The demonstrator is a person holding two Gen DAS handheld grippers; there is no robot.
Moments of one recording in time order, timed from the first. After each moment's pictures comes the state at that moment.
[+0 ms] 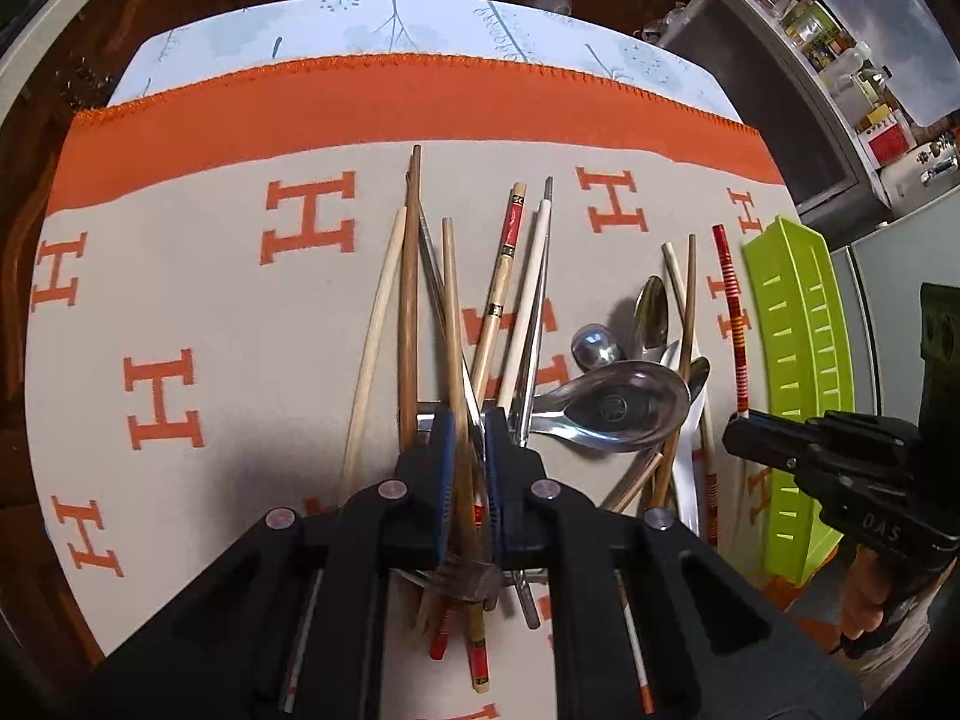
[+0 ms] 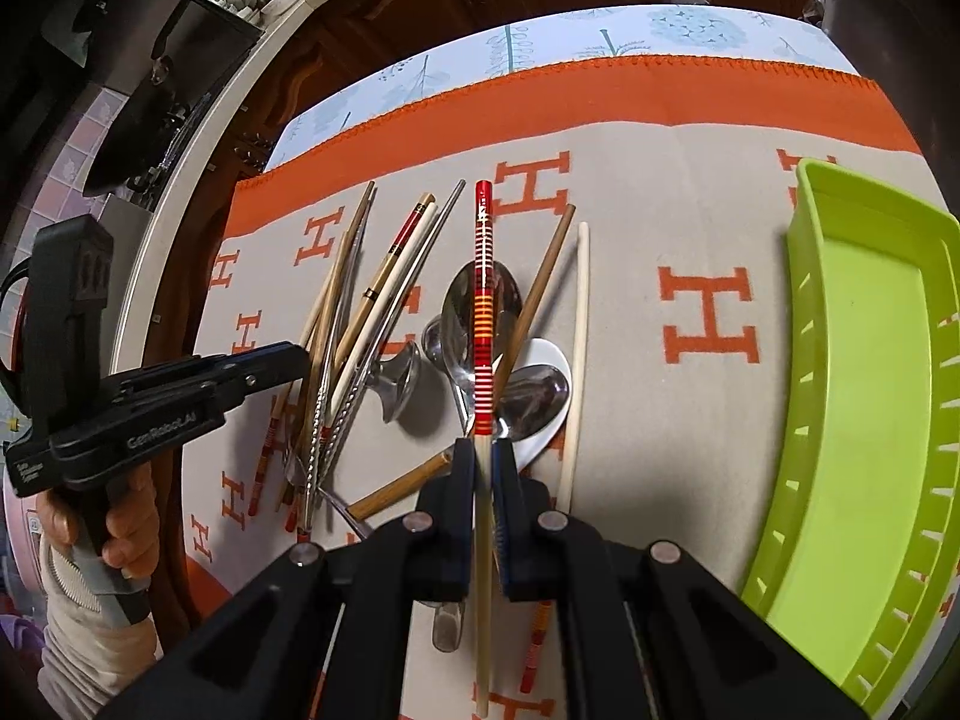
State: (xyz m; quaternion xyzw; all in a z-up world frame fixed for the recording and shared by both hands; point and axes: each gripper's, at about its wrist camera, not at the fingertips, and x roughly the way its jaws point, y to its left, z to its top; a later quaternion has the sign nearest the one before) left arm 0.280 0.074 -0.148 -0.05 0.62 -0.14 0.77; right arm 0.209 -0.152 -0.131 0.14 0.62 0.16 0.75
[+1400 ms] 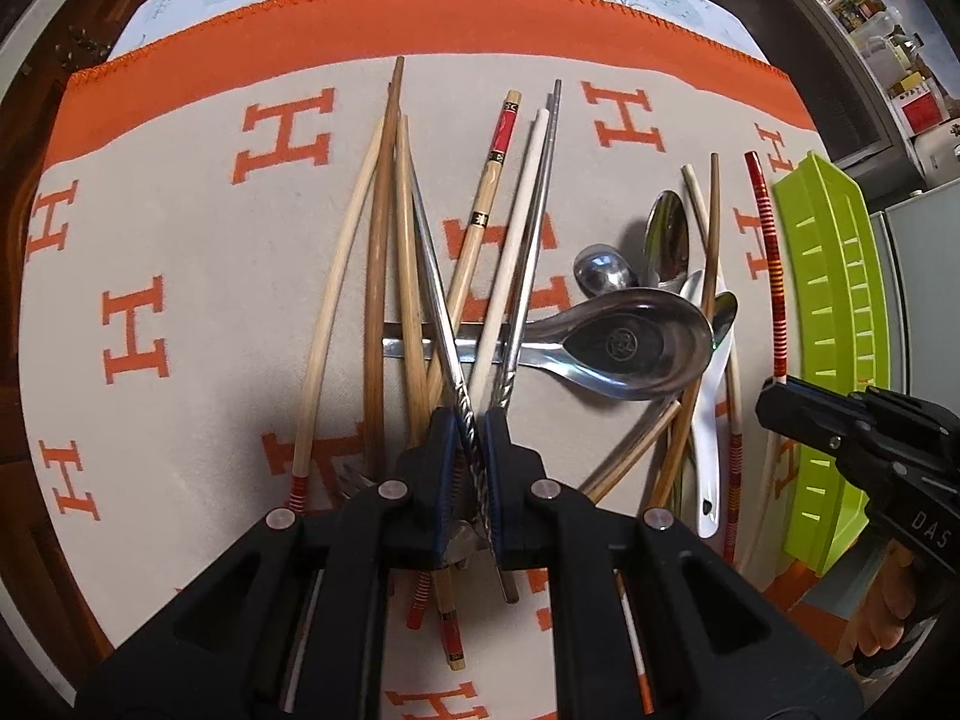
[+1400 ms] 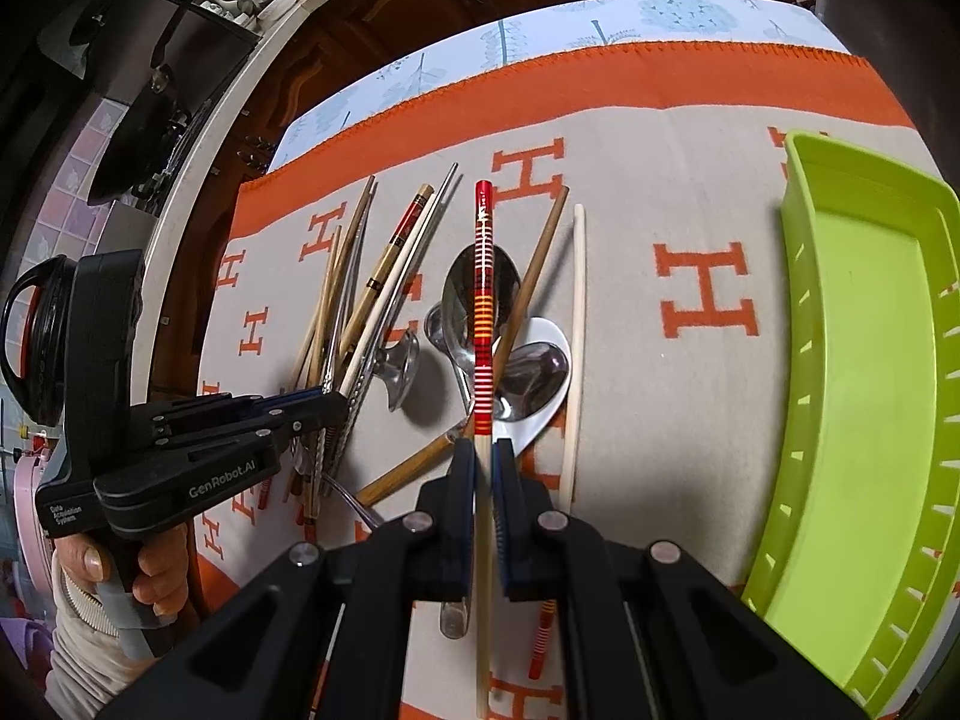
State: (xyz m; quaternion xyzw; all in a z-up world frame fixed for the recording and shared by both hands) left arm 0.264 0.046 -0.174 -0.02 0.66 -0.10 0.74; right arm 0.206 -0.159 -0.135 0.15 0.62 0.16 0.75
